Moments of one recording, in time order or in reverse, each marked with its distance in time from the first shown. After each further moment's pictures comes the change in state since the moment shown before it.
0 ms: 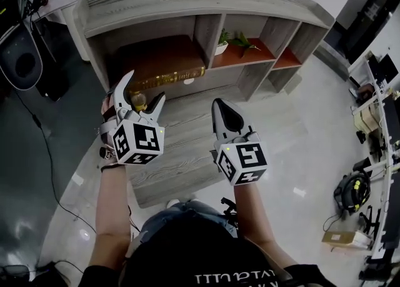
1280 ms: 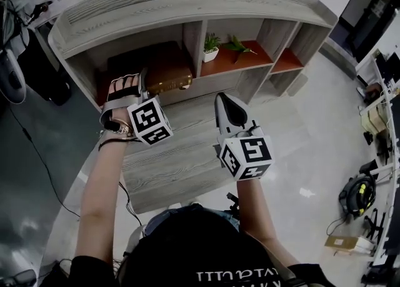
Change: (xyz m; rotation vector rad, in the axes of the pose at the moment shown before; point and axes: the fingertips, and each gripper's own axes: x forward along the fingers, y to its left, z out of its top) left arm 0.101 -0.040 -0.030 0.525 0.382 -0.170; right arm 0.022 -0.065 0.011 0.035 -0.028 0.021
